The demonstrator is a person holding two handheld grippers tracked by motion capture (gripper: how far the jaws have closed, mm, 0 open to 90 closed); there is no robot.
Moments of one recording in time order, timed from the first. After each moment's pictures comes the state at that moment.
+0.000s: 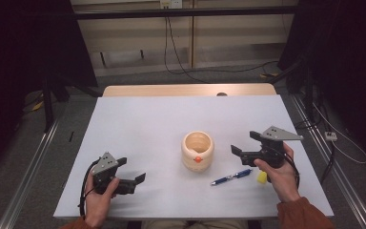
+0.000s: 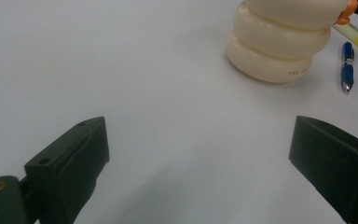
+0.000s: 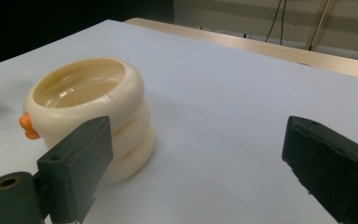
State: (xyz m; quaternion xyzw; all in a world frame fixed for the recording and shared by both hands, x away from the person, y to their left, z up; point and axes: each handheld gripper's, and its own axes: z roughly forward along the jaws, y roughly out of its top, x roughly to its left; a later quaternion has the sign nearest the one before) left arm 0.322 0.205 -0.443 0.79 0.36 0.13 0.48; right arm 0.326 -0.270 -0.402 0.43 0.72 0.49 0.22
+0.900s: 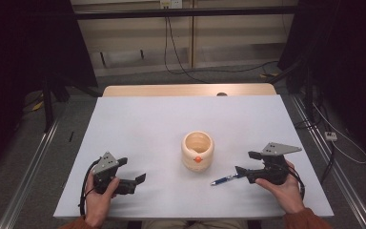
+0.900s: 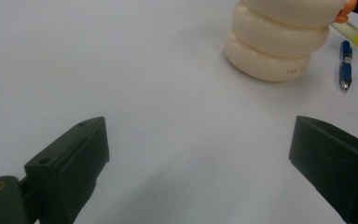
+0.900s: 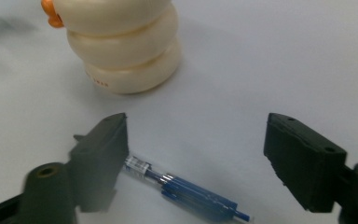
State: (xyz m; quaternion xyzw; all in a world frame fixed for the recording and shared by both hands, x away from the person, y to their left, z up) left arm 0.323 0.204 -0.443 0.79 0.36 0.12 0.48; right arm 0.303 -0.283 -0.432 0.40 0.79 0.43 0.15
